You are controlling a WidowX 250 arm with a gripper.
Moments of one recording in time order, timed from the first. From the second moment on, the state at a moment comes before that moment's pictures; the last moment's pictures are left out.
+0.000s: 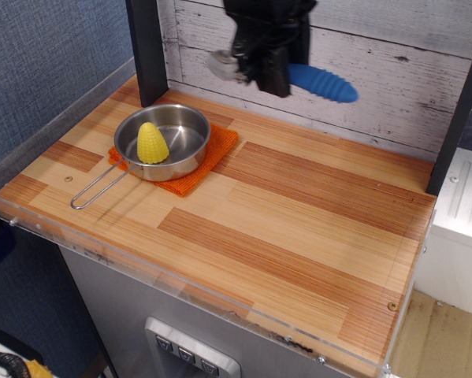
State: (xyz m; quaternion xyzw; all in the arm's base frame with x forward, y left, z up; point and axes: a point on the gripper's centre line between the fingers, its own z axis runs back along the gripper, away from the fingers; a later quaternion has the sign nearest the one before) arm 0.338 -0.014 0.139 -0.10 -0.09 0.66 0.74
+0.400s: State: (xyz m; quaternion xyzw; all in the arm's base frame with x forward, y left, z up) arm 0.373 -0.023 0.105 -0.09 -0.09 0.67 0.74
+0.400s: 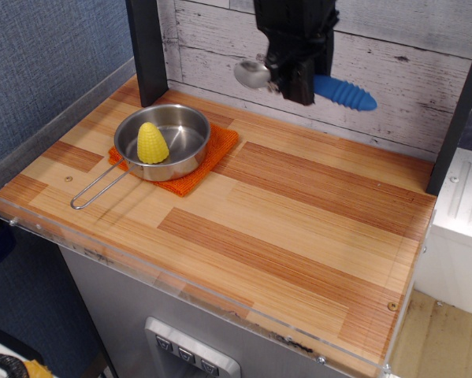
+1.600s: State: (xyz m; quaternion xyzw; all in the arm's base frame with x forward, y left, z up) arm 0.395 -0.056 0.013 -0.05 -0.08 0.64 0.77
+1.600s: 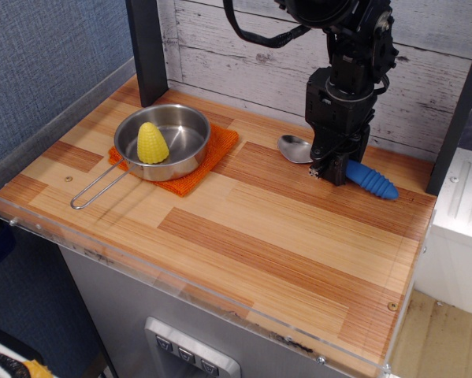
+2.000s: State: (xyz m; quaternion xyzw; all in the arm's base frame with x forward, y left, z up) arm 0.391 -0.055 0.012 -0.04 -0.09 0.64 0.76
